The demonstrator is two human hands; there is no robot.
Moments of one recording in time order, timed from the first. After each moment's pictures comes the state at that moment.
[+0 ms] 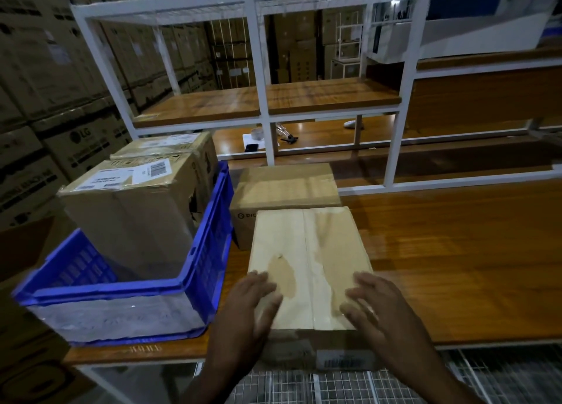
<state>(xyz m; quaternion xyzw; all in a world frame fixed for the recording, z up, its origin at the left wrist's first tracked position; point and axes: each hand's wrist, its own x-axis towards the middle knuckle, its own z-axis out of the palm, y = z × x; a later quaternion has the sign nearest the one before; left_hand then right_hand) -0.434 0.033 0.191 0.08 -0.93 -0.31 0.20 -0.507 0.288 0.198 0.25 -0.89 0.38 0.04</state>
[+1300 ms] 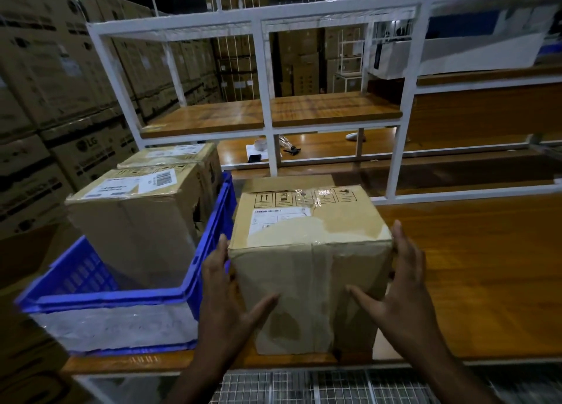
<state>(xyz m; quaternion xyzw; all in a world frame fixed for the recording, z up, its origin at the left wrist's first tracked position) -0.440 0.018 0.229 0.06 -0.85 -0.38 0.36 -0.532 0.275 0.240 0.19 -0.85 0.44 0.20</state>
